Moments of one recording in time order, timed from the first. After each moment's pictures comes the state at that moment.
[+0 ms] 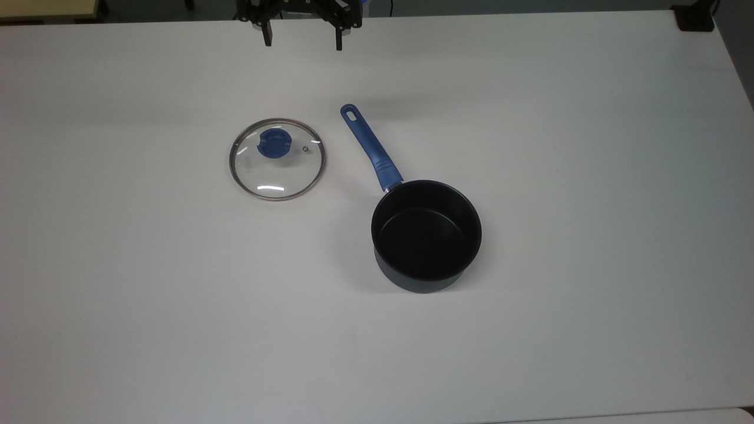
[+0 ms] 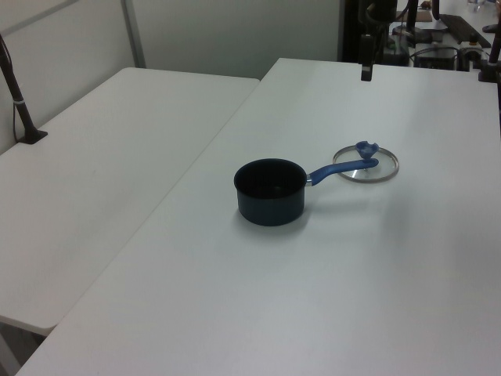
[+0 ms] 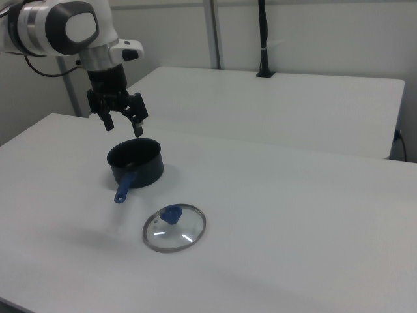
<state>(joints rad) 0.08 -0.02 -0.03 -1.70 -0.04 1.70 0.06</state>
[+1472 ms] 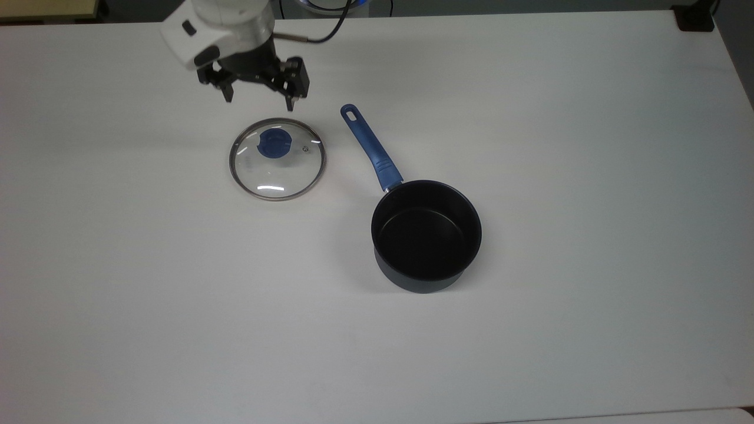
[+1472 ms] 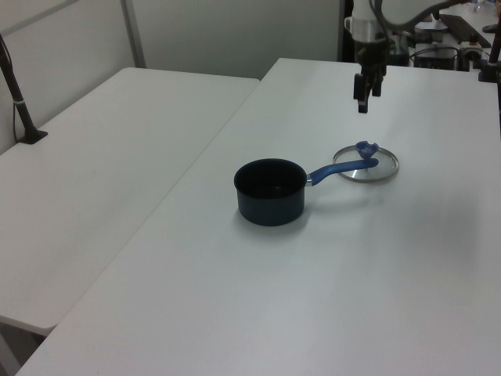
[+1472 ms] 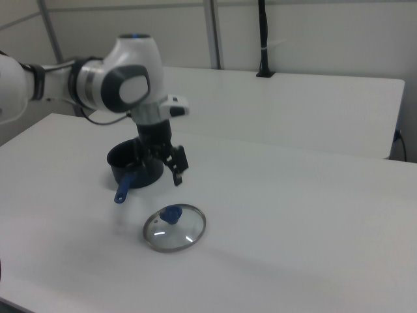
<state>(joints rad) 0.03 0.10 -0.12 -1.86 -0.04 1.91 0.03</state>
